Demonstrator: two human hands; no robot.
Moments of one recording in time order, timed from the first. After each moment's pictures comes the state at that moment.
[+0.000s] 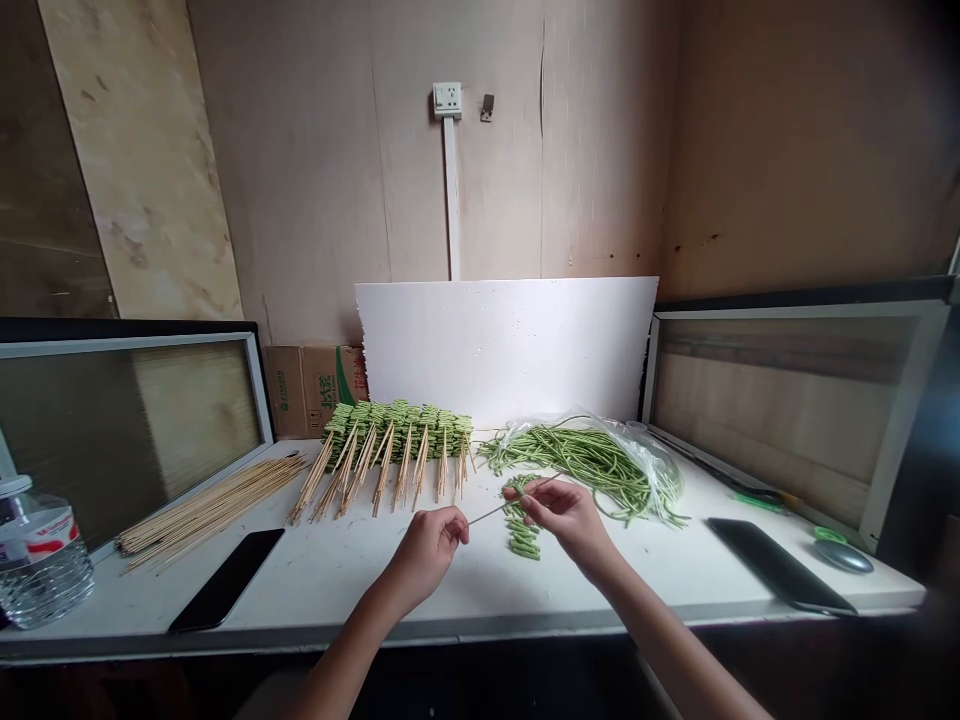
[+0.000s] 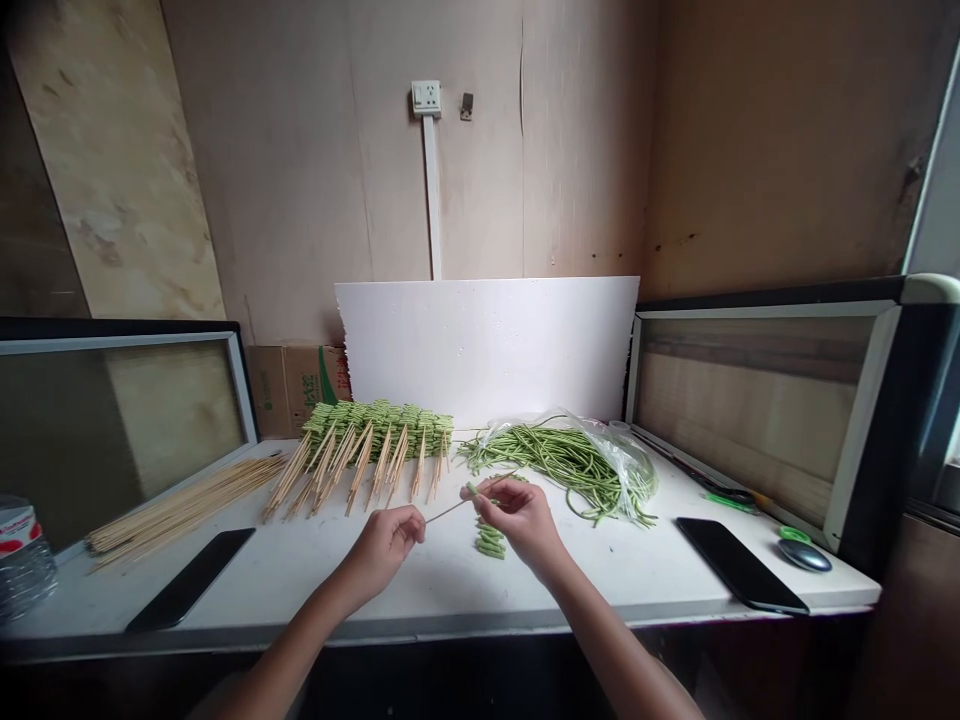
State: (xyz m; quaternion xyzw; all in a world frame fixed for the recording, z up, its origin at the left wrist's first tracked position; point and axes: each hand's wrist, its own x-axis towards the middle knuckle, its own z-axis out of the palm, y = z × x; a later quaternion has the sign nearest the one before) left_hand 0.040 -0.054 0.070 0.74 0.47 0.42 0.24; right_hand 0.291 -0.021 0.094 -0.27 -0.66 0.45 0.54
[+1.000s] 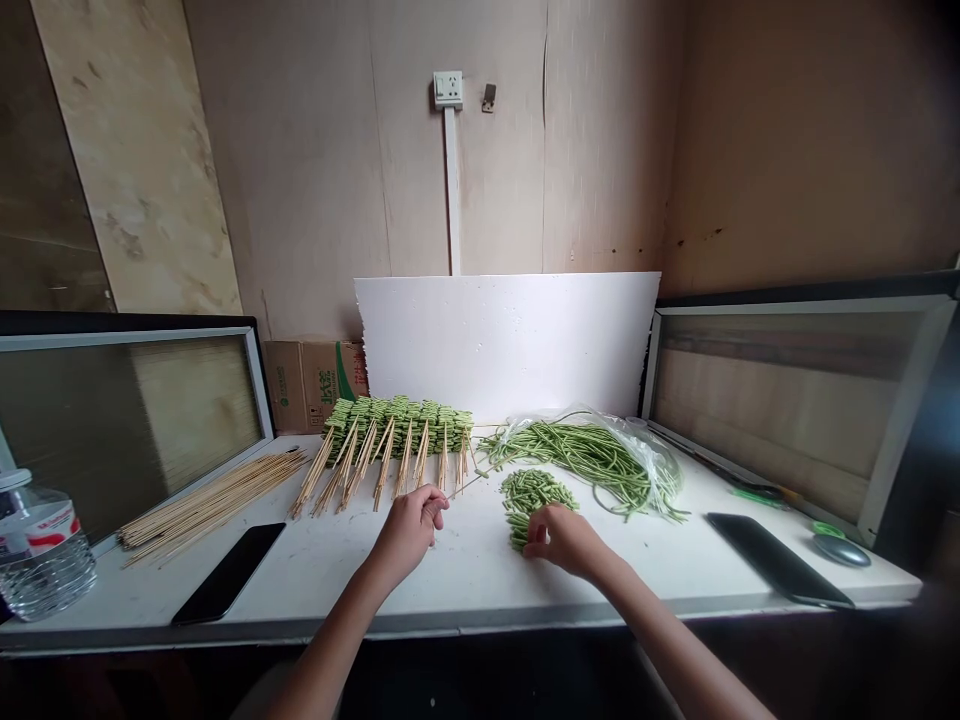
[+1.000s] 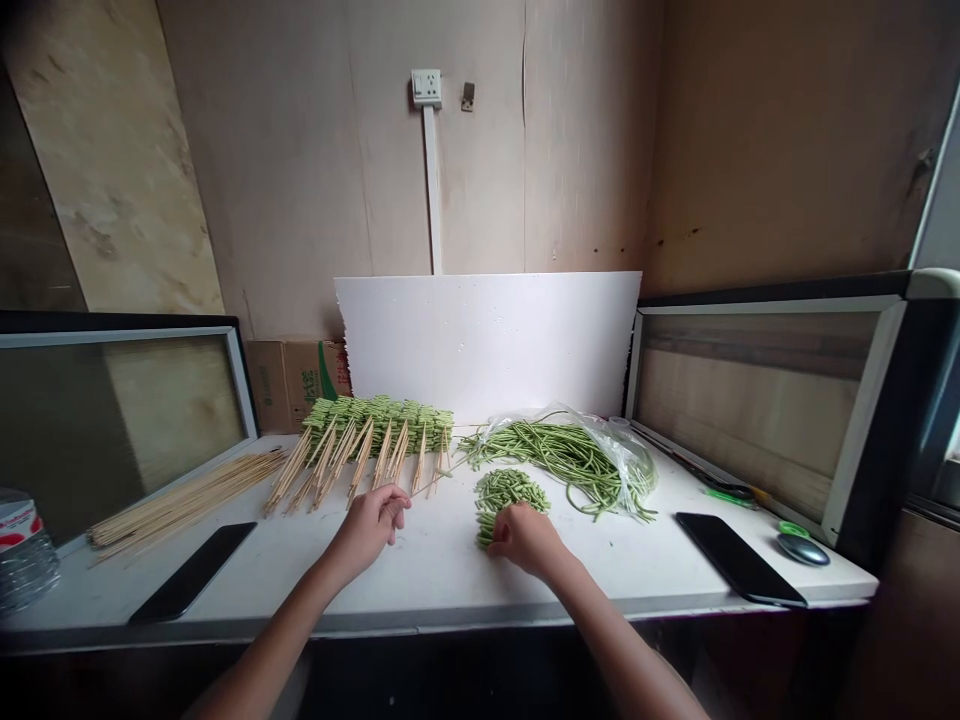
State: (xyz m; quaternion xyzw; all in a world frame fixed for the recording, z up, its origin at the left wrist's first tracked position) left_hand 0.017 -0.037 0.068 0.68 0.53 0.44 0.24; right_hand 0.311 0.012 0.042 -0.51 -0.82 0.16 0.22
